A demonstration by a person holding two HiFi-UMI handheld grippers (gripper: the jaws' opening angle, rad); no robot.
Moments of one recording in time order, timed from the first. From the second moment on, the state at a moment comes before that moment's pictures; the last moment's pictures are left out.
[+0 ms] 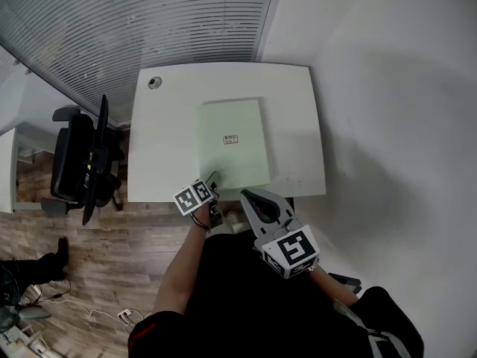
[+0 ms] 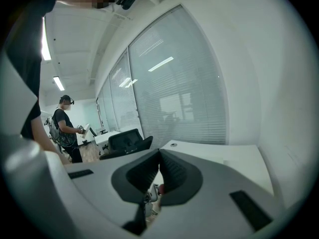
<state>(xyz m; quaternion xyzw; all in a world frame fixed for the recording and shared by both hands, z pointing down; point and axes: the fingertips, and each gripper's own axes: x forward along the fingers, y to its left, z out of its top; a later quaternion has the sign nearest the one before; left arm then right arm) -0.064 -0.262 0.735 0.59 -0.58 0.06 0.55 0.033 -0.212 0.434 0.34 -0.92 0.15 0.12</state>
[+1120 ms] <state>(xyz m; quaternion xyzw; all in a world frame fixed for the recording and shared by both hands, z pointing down) -0.063 -0.284 0.673 0.65 -0.58 0.09 0.48 0.040 -0.214 0.432 0.36 -0.92 0.16 0.10</state>
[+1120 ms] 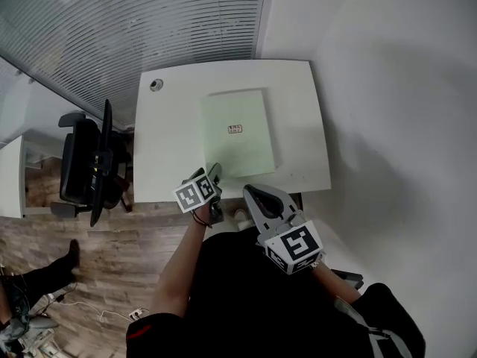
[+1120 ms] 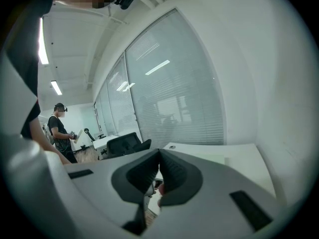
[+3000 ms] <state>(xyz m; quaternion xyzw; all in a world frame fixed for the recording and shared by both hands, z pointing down) -0.024 -0.178 0.421 0.82 -0.55 0.03 0.15 0.020 -0.170 0.394 0.34 -0.93 0.13 0.04</state>
